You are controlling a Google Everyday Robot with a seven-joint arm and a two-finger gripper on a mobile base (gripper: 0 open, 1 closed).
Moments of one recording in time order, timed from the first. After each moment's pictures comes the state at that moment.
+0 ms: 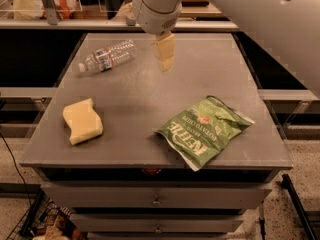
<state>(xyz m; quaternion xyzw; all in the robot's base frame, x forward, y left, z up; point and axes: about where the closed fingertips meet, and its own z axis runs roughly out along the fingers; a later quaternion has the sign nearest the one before) 0.633 0.013 0.963 -0.86 0.43 -0.16 0.23</state>
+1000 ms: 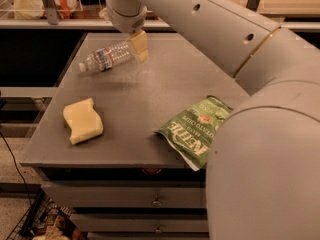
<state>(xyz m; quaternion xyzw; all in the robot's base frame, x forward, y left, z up) 0.723 0.078 0.931 -0.87 0.40 -0.19 0.21</state>
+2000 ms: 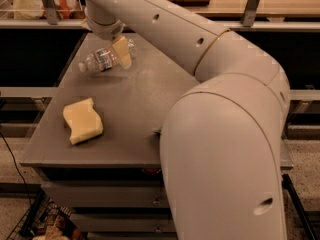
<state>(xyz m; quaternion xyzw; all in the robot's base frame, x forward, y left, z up) 0.749 0.138 0.897 -0.89 0.36 -0.19 0.19</state>
